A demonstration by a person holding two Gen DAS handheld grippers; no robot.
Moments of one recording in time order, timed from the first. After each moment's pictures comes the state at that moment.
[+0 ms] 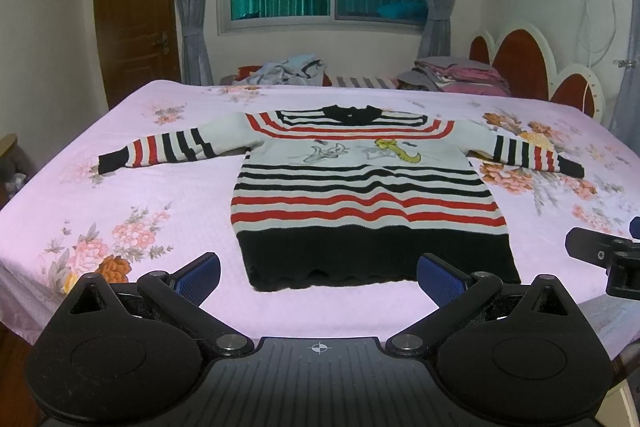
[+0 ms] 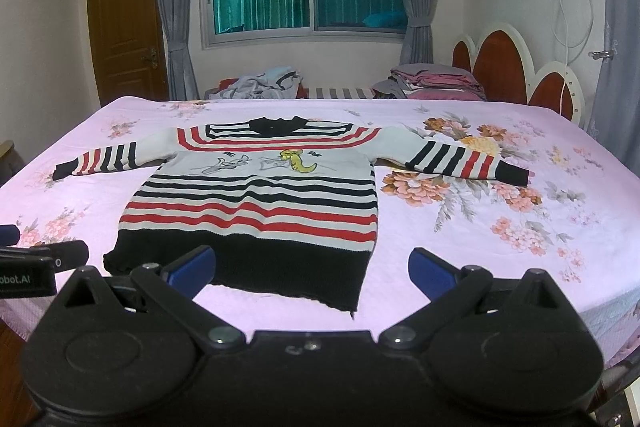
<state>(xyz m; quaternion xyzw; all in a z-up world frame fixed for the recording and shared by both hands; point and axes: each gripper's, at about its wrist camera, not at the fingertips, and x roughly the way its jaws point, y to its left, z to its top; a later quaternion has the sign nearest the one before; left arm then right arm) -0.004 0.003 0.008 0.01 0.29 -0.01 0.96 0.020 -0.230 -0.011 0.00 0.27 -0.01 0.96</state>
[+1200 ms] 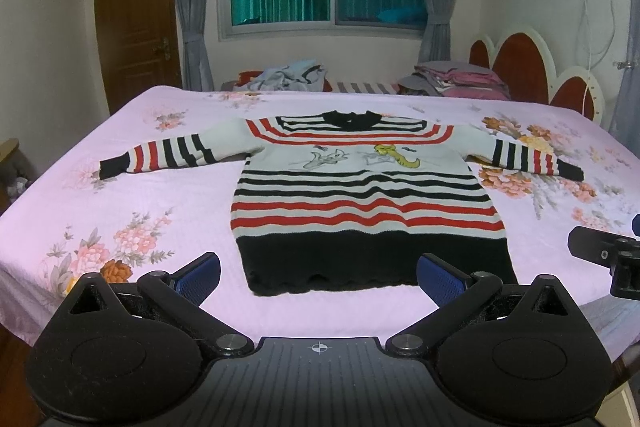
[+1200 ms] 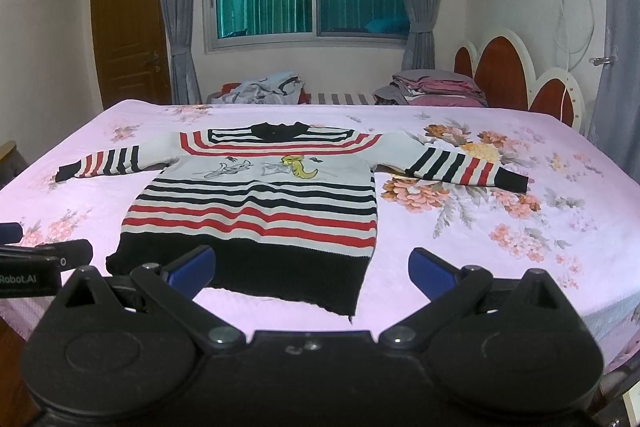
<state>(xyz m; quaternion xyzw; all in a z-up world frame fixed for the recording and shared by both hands) -0.006 0.000 0.010 0.01 0.29 0.00 0.96 0.019 -0.227 -0.004 0.00 0.26 -0.01 0.97</state>
